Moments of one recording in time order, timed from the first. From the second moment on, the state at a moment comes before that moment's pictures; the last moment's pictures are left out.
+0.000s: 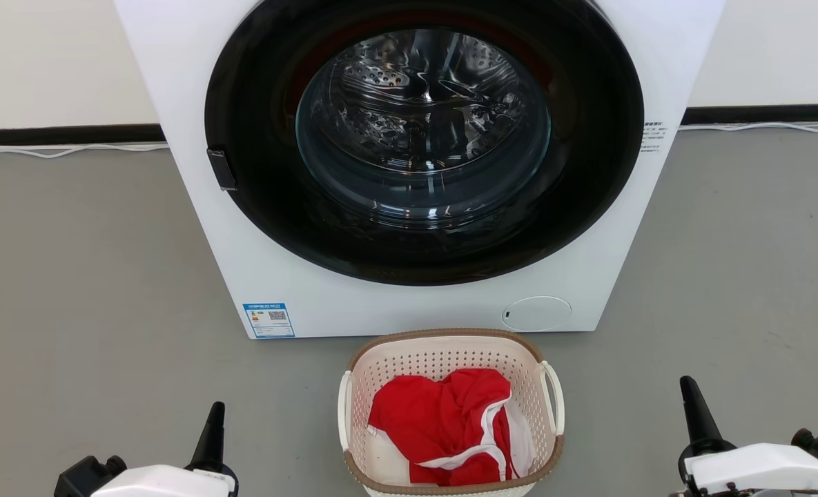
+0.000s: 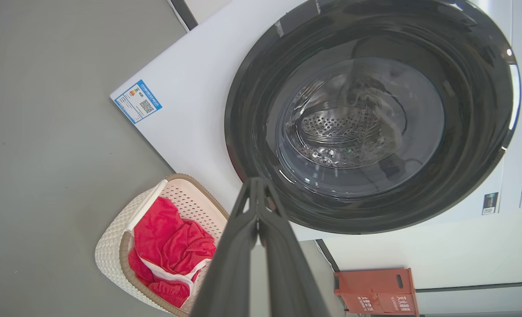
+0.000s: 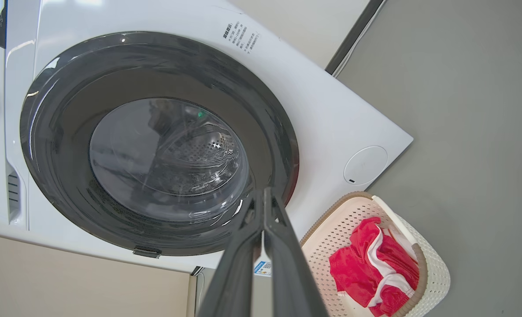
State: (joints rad) left arm 0.01 0.04 0.02 0.30 -1.13 -0.03 -0.03; right arm 0.00 -0.03 -0.12 0.30 1.01 0.12 0.01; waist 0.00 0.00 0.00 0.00
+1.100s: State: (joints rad) left arm -0.03 0.04 0.06 0.28 -1.45 -0.09 0.06; right arm -0.05 -0.04 -0.13 0.29 1.42 0.12 0.07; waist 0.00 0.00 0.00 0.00
